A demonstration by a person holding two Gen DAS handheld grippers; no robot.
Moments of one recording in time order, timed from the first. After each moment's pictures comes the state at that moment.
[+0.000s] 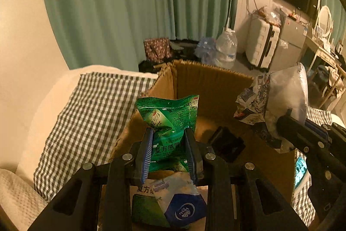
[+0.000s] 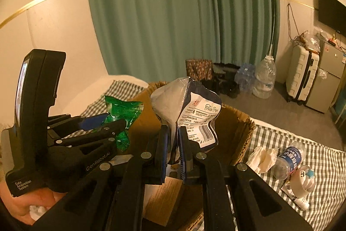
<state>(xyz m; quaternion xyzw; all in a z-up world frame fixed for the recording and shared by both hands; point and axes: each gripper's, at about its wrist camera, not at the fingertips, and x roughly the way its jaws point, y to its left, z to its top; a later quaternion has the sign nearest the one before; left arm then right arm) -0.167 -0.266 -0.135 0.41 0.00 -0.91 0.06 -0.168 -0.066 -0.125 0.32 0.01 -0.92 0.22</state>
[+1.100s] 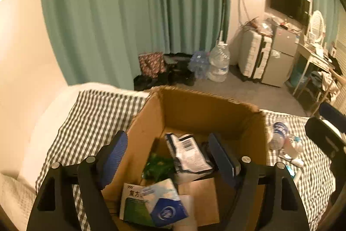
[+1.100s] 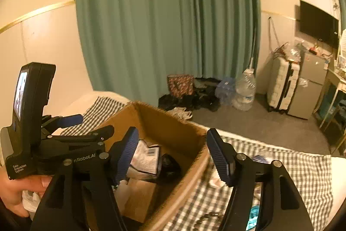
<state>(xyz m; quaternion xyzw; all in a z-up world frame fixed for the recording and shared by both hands) -0.153 -0.243 -0.088 0.36 0.00 -0.93 0.04 -0.134 -0.016 -0.077 0.26 0.02 -0.95 0.16</state>
